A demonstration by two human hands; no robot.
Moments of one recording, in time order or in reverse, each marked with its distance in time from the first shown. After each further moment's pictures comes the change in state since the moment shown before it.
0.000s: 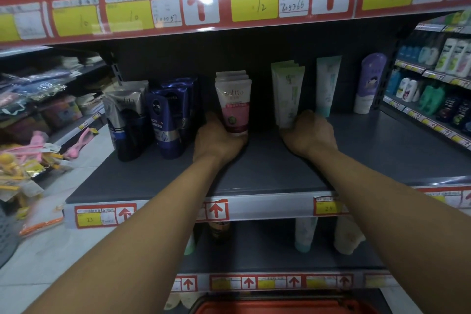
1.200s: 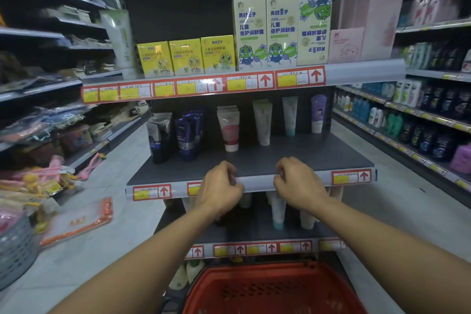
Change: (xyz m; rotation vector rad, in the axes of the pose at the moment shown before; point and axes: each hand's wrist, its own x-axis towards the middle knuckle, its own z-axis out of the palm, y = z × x) left_hand -0.192 0.023 -0.071 0.089 -0.142 0.173; right_hand -0.200 0.025 -0.094 -0.066 0.013 -0.364
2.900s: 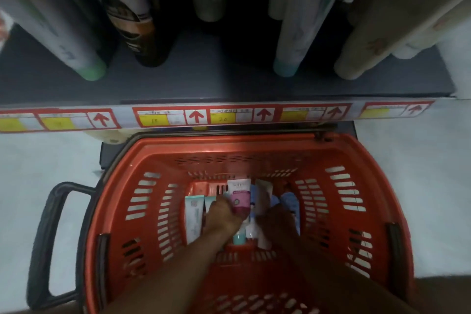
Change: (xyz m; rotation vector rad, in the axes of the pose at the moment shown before) left_hand -0.216 -0.244 0.390 -0.026 -0.748 -0.877; right_hand -0.319 0.169 0.385 0.115 -1.017 1.025
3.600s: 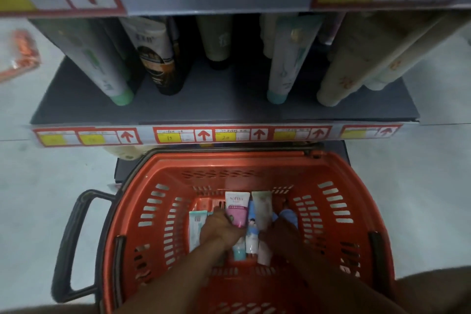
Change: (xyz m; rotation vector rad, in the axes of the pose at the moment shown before) left_hand -0.030 0.018 -0.030 0.026 0.003 -0.062; right_hand -0.037 -0.012 -0.045 -0.016 -0.072 -0.156
